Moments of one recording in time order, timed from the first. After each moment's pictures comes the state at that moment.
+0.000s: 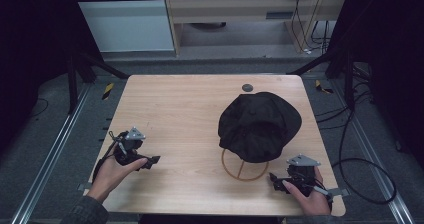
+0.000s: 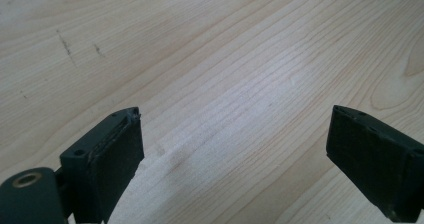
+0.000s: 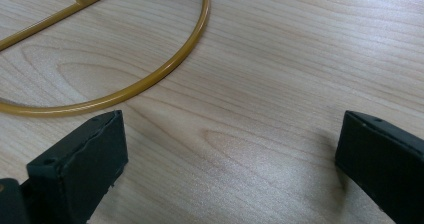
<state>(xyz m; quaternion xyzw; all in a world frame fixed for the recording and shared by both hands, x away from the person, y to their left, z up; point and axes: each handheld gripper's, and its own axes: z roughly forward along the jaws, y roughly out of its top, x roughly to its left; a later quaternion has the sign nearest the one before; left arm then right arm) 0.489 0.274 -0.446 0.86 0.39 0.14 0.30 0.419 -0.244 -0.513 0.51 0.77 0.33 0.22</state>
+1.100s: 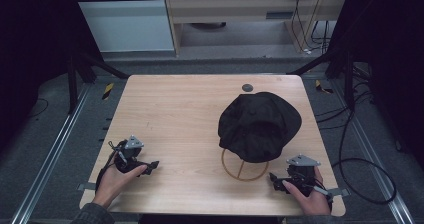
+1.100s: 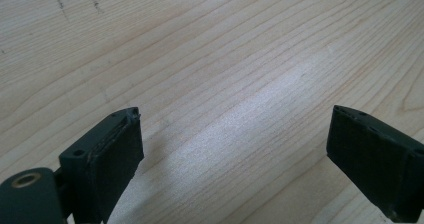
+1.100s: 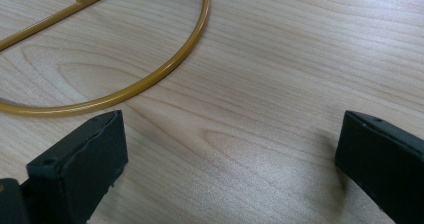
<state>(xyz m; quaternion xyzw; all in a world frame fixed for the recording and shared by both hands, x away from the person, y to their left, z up) 0.483 0.287 -0.486 0.84 0.41 0.15 0.31 0.419 -0.244 -0.513 0.51 0.77 0.33 0.22</state>
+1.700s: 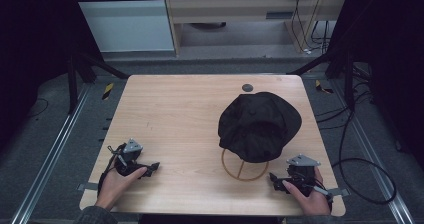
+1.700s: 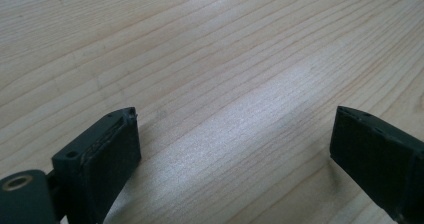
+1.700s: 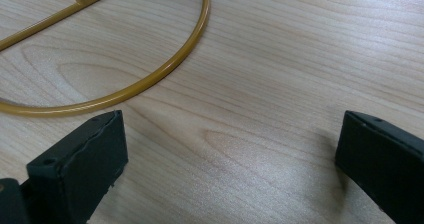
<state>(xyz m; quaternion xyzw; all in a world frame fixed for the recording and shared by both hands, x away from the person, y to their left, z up) 0.480 0.291 -0.502 0.83 0.42 0.16 0.34 0.419 -0.244 -0.513 0.51 0.77 0.33 0.22</state>
